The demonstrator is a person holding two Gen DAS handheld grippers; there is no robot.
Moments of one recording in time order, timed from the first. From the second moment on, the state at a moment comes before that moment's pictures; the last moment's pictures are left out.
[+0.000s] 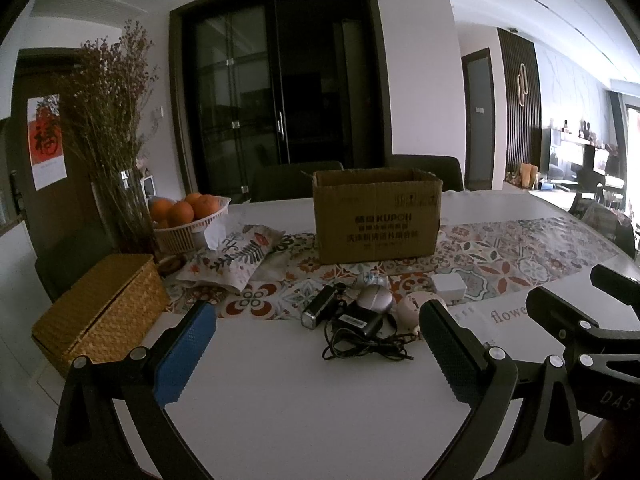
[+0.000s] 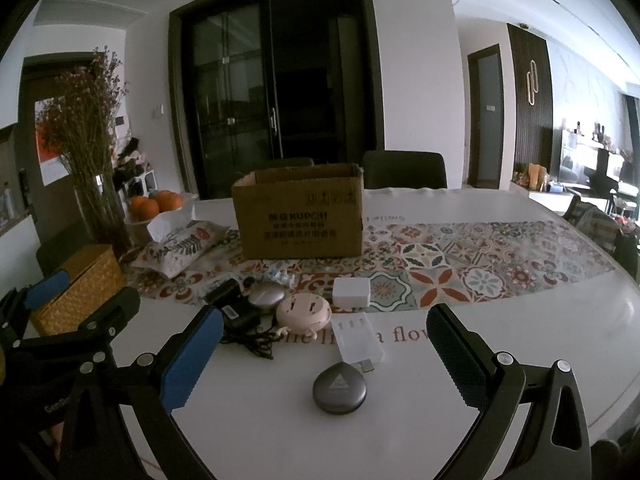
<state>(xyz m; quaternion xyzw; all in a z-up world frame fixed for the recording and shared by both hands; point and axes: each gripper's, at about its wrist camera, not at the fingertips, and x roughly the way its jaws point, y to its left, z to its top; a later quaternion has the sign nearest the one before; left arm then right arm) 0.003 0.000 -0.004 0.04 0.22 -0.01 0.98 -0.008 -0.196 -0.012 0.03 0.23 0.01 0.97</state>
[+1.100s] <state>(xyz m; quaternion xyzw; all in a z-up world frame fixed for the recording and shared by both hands) 0.004 0.000 -0.005 0.04 0.22 -0.01 0.98 -0.007 -0.196 -0.015 0.03 0.23 0.01 0.97</state>
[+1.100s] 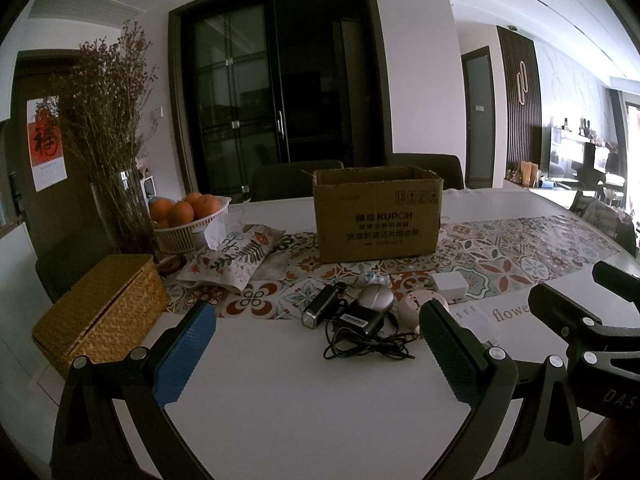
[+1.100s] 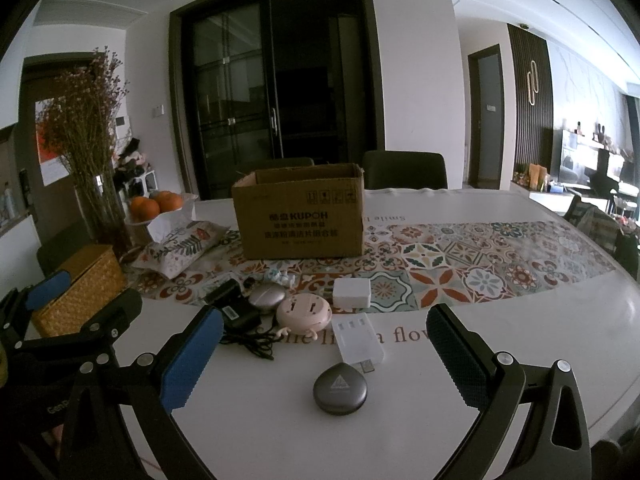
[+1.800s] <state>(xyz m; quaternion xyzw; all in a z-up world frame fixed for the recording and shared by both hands) 0.006 0.002 -0.010 0.04 0.22 -0.01 0.97 -0.005 -0.195 -0.017 0.03 0.23 0.01 0.97</state>
